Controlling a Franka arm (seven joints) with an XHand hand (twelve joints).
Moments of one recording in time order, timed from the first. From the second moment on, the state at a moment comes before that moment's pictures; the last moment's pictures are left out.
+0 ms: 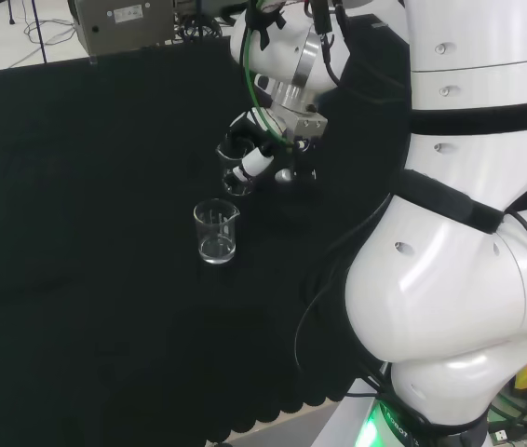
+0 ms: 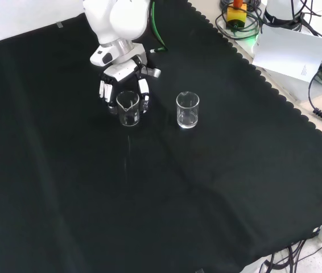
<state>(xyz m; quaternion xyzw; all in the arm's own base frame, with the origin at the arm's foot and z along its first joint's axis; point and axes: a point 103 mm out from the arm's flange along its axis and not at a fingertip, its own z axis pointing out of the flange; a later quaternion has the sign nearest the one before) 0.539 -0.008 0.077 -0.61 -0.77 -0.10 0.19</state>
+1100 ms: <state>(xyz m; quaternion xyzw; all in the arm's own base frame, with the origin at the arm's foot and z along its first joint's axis) 0.532 -0.010 0.105 -0.59 -0.78 0.02 0.19</state>
